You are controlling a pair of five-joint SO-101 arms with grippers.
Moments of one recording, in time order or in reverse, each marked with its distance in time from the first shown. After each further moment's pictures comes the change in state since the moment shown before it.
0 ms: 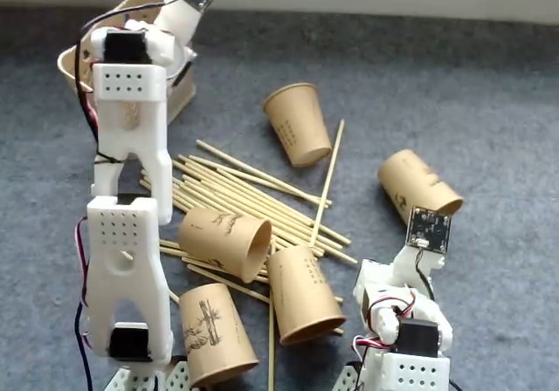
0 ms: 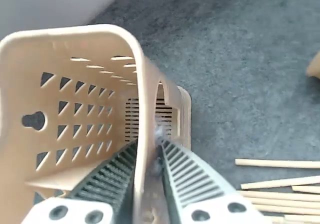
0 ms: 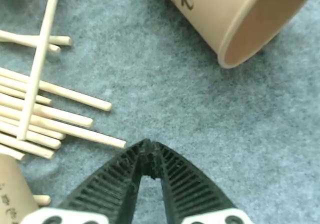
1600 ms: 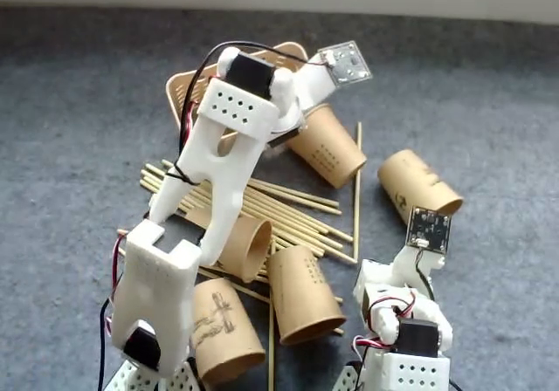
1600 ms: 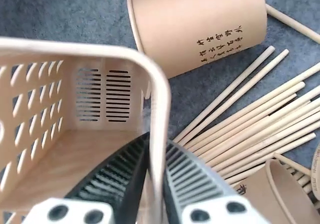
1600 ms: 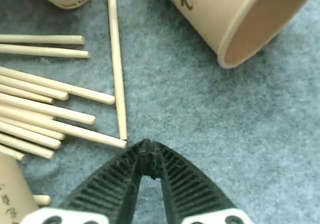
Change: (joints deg) left arm 24.4 -16.5 26.4 8.8 -3.0; right arm 0.0 0.0 0.0 0.0 0.0
